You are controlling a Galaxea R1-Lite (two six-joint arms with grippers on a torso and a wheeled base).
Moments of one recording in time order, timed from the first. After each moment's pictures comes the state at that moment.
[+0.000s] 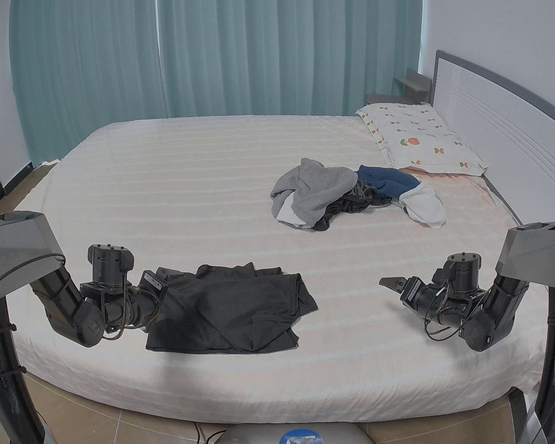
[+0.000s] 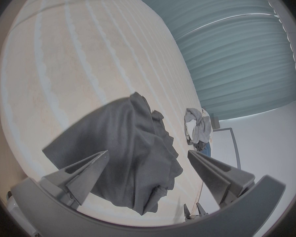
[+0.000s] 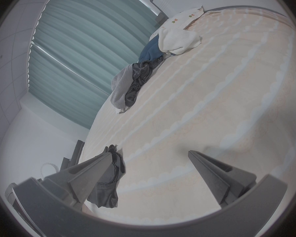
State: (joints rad) left arm -0.14 2.13 -0.64 -0.88 -0.17 -1.18; right arm 0.21 2.31 -0.64 -1.21 0.19 0.79
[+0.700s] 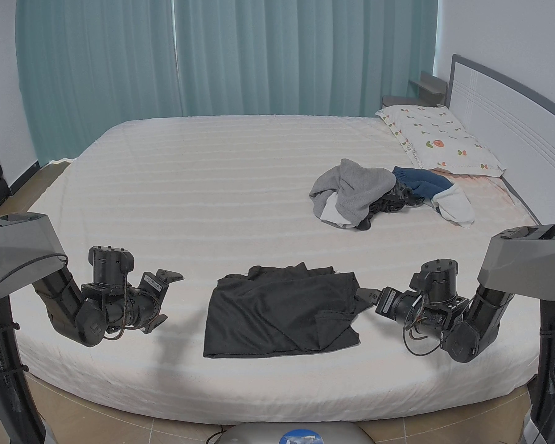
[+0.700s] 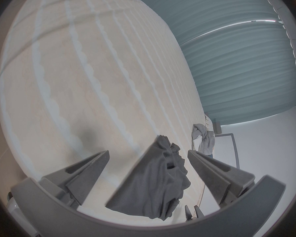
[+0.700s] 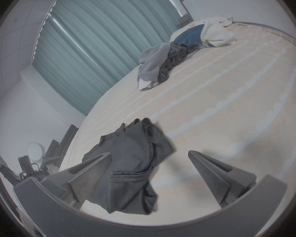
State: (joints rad) left arm -0.13 2.16 -0.65 -0.88 -0.18 -1.18; right arm 0.35 2.31 -0.65 -1.19 0.03 0.67
